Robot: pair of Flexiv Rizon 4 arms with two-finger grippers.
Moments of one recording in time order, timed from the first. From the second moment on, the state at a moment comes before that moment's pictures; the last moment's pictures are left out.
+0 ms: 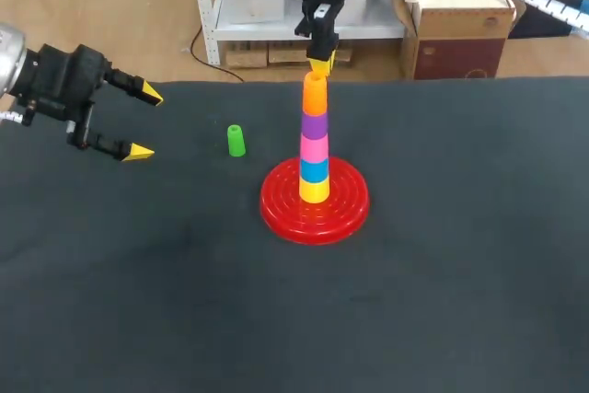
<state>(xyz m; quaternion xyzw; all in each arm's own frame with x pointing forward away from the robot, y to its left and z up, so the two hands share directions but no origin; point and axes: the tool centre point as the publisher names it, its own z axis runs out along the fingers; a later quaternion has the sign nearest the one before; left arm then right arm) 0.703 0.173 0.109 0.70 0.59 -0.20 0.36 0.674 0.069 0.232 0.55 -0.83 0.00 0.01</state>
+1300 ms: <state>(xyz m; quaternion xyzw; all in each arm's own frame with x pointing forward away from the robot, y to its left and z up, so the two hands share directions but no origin) 0.703 0.173 0.109 0.70 0.59 -0.20 0.36 0.742 0.210 0.126 0.64 -0.77 -0.03 -0.03</state>
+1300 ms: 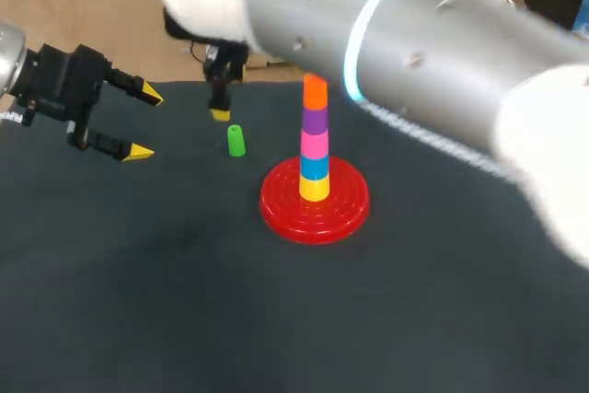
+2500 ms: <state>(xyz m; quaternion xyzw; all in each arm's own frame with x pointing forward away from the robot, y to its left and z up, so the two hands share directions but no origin) 0.703 0.173 0.109 0.70 0.59 -0.20 0.36 0.783 0.210 0.041 0.56 -0.82 -0.02 -0.07</state>
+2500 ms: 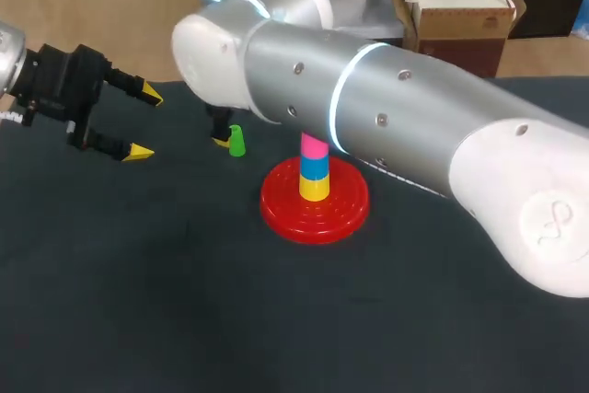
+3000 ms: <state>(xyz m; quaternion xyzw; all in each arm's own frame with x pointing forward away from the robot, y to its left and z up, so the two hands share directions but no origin) 0.703 0.173 0.109 0.70 0.59 -0.20 0.36 0.793 0.215 0.034 0.58 -0.81 -0.02 -0.09</state>
